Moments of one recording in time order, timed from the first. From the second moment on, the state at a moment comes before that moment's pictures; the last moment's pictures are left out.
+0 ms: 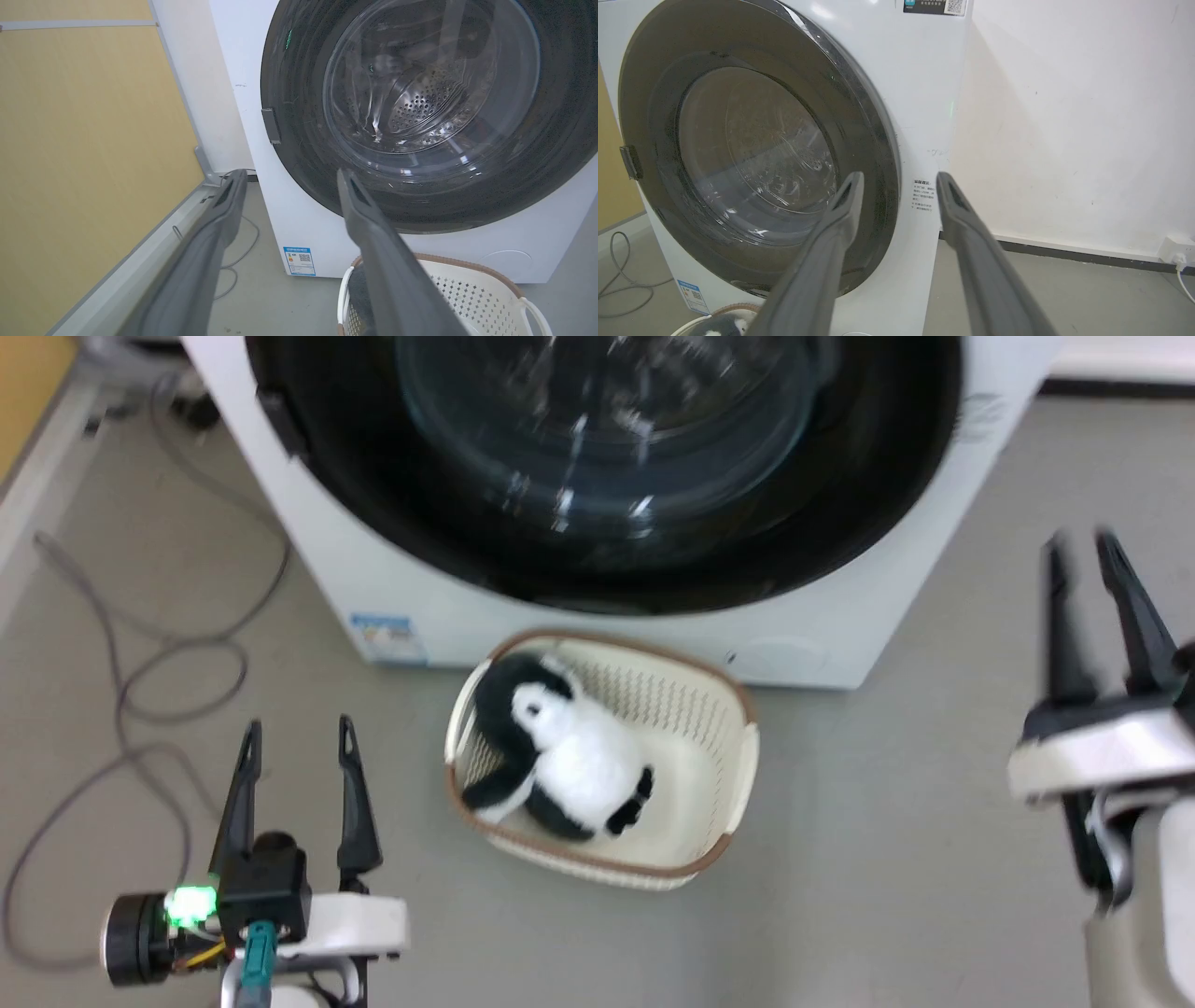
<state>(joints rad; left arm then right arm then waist) -0.08 0.14 -0.10 0.01 -0.01 0.26 -0.26 -0.41 -0.11 -0.15 0.21 0.01 0.13 -0.26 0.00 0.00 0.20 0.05</state>
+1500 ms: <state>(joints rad) 0.06 0.13 -0.10 0.05 -0.03 0.21 -0.22 -0.01 -0.06 -0.07 0.08 0.08 0.13 -0.23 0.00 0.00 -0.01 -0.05</state>
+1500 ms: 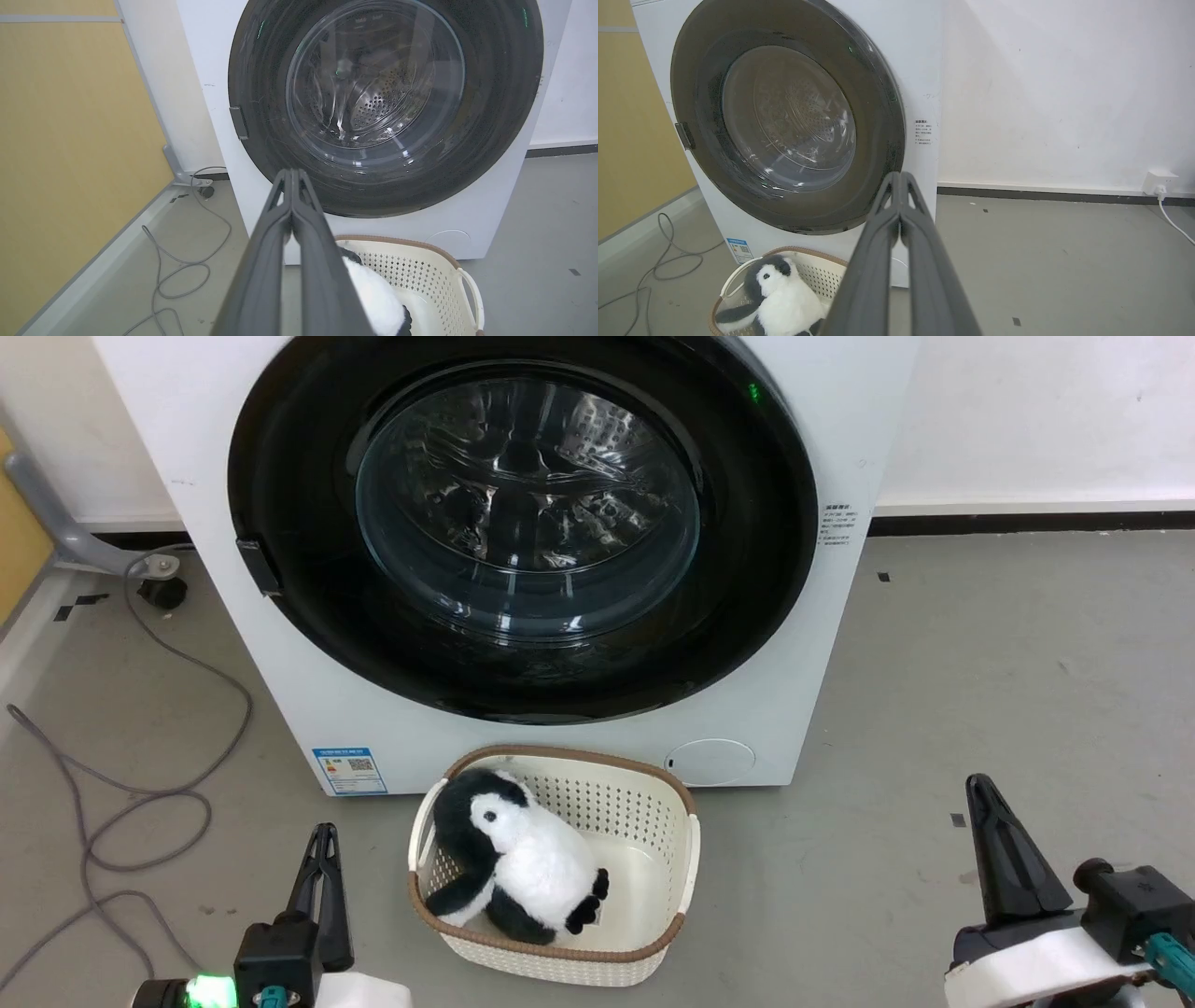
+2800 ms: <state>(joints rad) 0.05 0.10 -0.06 0.03 -0.03 0.13 -0.14 -0.01 -0.06 -0.04 0.05 0.05 0.13 -0.14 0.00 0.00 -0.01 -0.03</state>
